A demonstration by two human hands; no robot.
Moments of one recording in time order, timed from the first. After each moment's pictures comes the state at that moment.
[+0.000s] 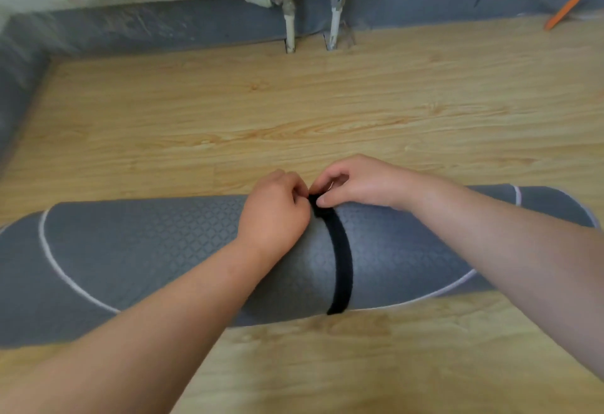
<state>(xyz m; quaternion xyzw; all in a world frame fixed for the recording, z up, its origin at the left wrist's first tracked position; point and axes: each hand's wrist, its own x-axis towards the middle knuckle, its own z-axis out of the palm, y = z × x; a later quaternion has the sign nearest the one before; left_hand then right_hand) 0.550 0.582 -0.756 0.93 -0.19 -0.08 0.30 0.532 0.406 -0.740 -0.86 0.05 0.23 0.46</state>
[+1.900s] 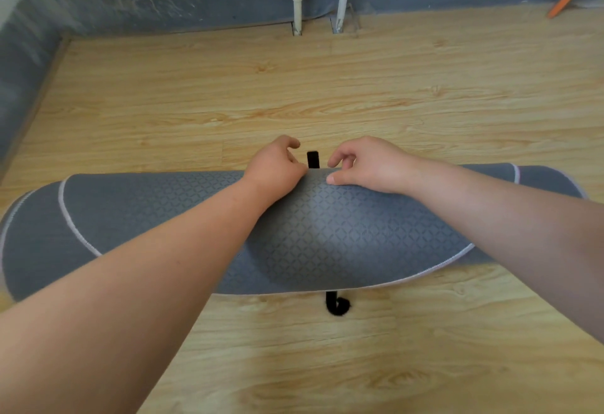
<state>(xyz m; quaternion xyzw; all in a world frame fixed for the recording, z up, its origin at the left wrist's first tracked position) 0.576 0.588 -0.756 0.91 -0.13 -0.21 0.32 0.511 0.421 -0.735 -0.93 0.09 0.17 0.33</state>
